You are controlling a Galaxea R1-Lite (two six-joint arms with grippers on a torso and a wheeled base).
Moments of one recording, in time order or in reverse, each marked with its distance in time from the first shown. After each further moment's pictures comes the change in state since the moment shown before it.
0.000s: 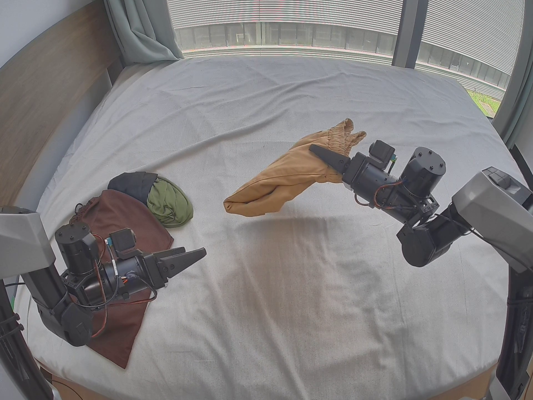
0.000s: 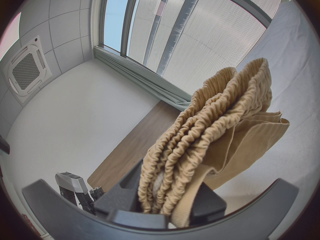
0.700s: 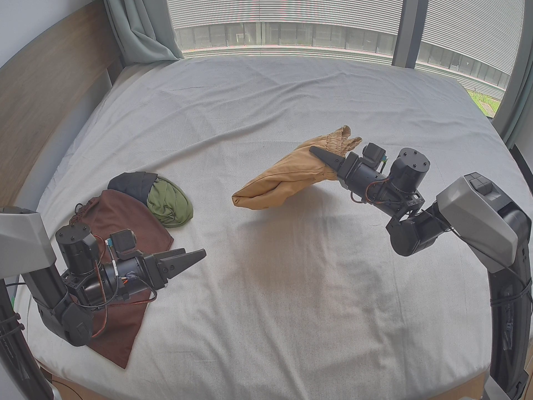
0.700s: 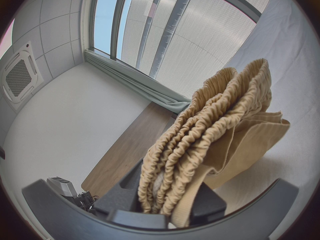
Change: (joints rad) left arm 0.003 0.007 0.000 0.000 -0.008 -0.001; right arm -0.048 0.155 -0.235 0.110 -0.002 0.042
